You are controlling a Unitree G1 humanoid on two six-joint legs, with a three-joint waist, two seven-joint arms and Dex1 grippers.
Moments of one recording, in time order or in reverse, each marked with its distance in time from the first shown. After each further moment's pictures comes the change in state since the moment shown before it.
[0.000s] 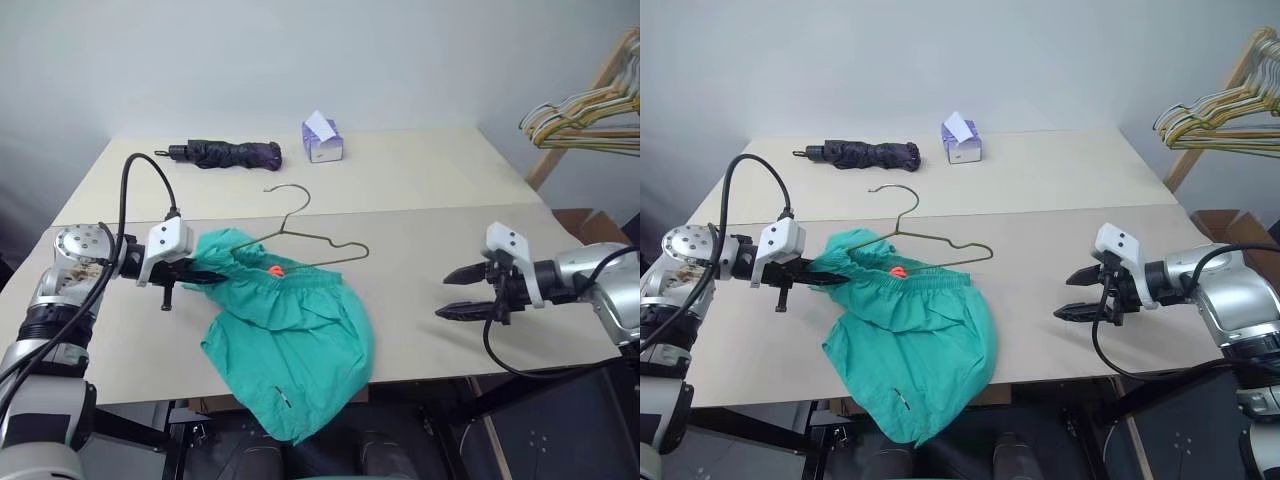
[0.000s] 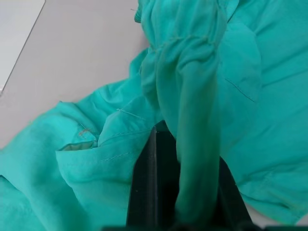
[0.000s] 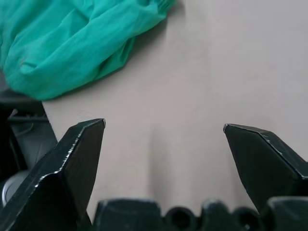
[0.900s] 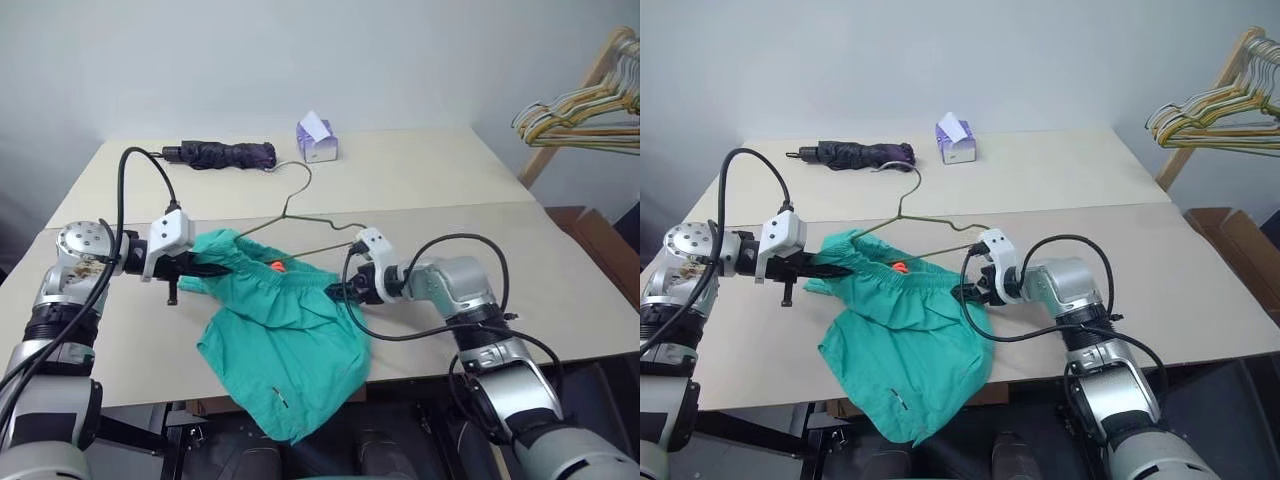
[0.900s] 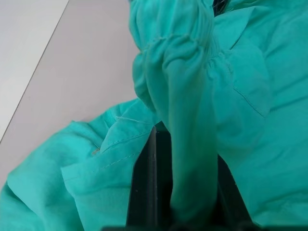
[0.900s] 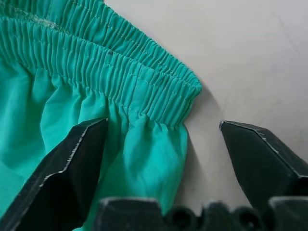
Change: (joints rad) left arm 0.003 -0.030 0.053 -0.042 0.017 0.042 0.018; right arm -0.269 0.720 0.080 0.210 -0.121 0.458 -0.661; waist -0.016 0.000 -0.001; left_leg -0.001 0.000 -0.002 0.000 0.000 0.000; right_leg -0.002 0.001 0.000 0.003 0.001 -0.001
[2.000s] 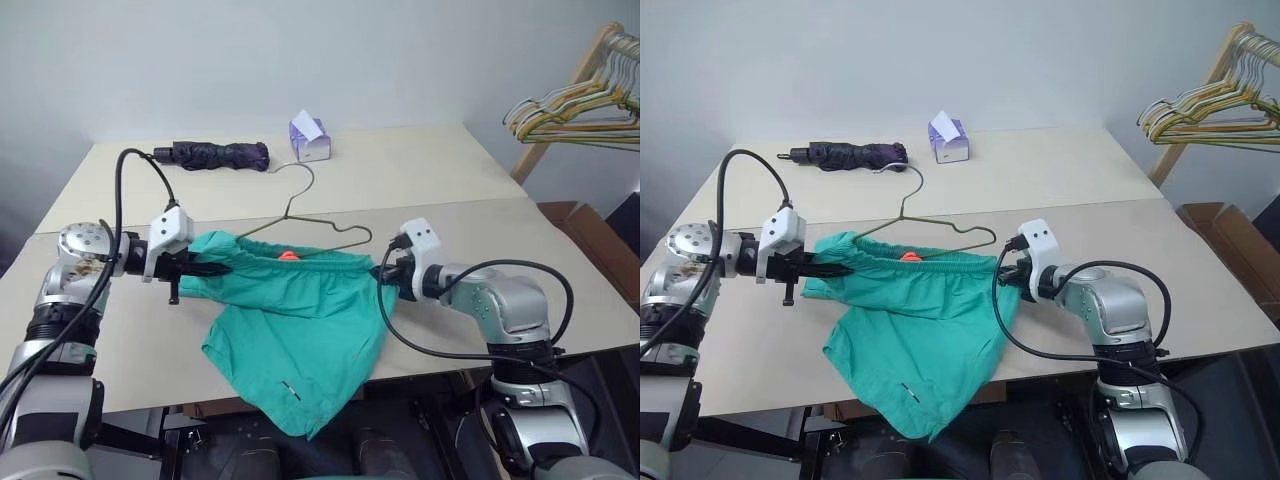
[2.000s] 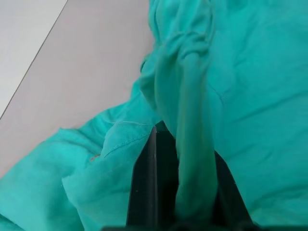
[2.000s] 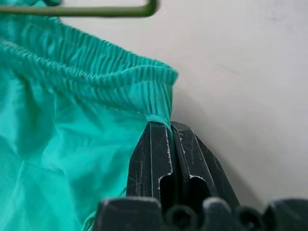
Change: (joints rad) left arm 0.022 0.021 0.023 -0.033 -0.050 0.111 -0.047; right arm 0.209 -0.089 -0.229 -0.335 0.015 0.007 -0.124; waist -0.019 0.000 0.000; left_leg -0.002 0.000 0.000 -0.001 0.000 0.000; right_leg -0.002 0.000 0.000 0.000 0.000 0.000
